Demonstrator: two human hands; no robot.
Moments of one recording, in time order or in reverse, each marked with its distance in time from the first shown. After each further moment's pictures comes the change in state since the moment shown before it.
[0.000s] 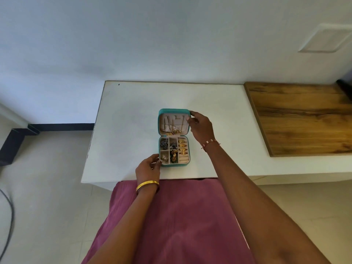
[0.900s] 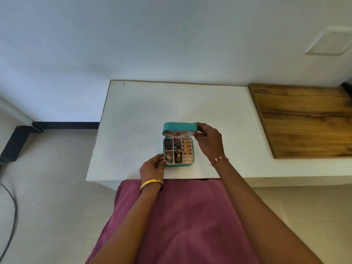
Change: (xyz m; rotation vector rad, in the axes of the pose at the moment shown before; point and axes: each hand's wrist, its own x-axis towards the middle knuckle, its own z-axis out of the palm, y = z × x) left_hand 0.003 -0.003 -0.002 -0.028 -0.034 -0.004; right_hand -0.040 0.006 -0.008 0.033 -0.003 -0.003
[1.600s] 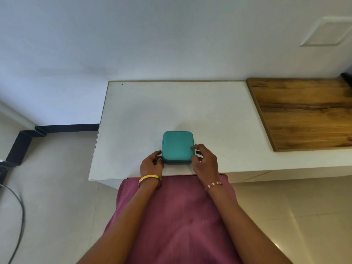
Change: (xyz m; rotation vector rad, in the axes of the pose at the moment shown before) left_hand 0.013 -0.010 0.000 -0.053 -0.064 -0.047; right_hand -0.066 0.029 0.020 -0.100 0.034 0.066
